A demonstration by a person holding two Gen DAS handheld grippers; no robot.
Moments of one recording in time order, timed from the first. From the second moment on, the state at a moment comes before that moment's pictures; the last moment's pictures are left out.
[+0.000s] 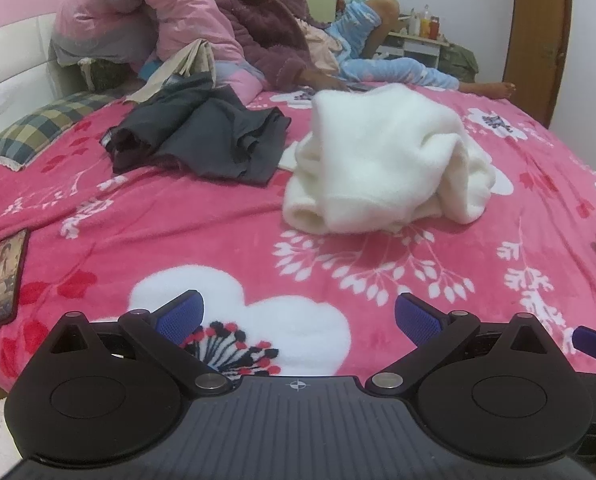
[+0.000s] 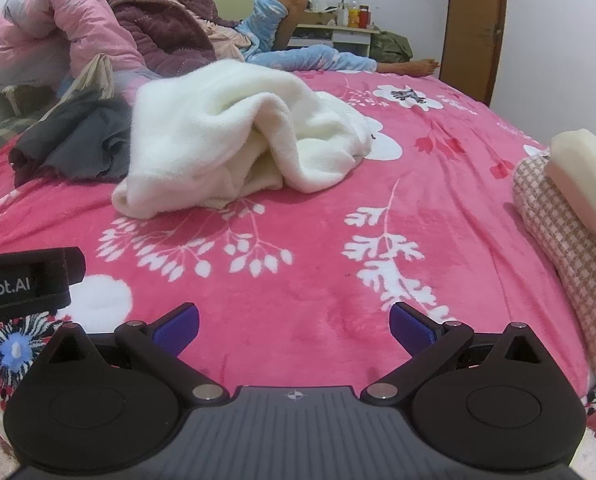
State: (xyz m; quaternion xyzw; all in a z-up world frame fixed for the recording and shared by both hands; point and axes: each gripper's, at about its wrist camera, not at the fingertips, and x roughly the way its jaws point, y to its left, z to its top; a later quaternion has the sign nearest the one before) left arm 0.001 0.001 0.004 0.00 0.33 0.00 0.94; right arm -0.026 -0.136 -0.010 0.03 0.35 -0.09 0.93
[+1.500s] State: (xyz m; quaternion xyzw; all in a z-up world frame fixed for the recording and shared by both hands) left arm 0.008 0.010 -0.010 -0.01 0.35 0.00 0.94; right arm -0.025 -0.135 -0.008 0.03 0.36 -0.09 0.93
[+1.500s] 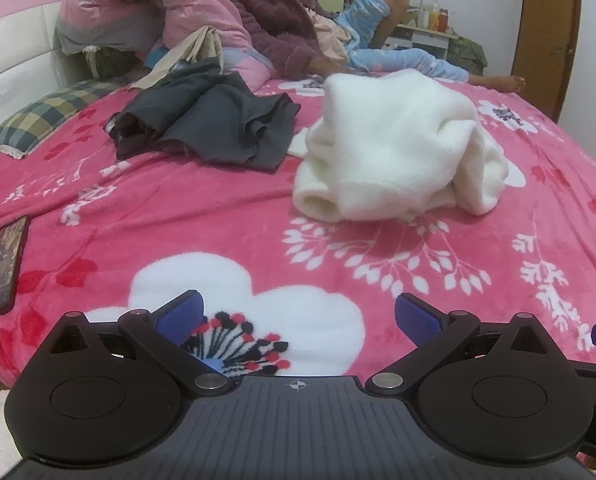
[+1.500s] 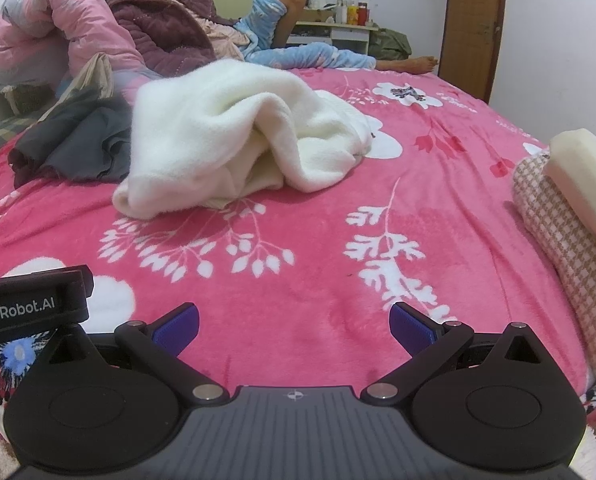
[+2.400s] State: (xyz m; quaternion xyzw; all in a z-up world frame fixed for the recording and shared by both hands) left arm 0.009 0.011 -0.012 -0.01 0.36 0.00 0.93; right arm -0.024 -0.135 -0.010 0.04 0.36 -0.10 0.93
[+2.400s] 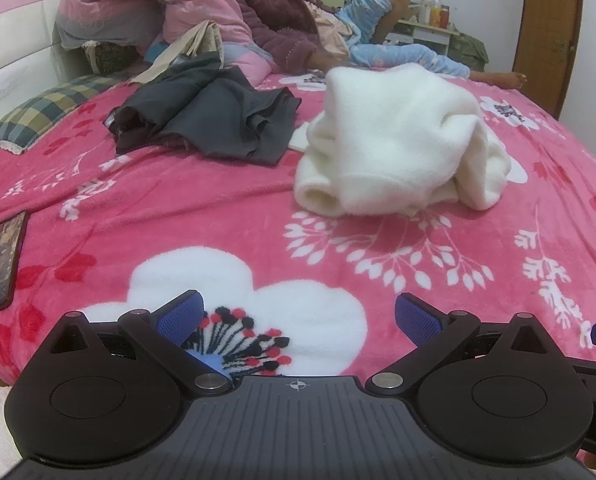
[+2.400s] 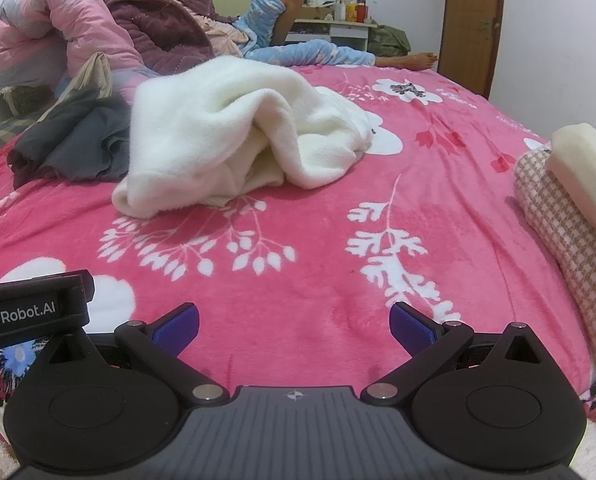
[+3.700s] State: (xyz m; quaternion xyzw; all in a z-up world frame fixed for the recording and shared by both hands) left arm 0.035 0.009 -0.035 -0.04 0.34 -0.04 0.94; right arm -0.009 -0.178 -0.038 0.08 0.33 -0.11 0.93
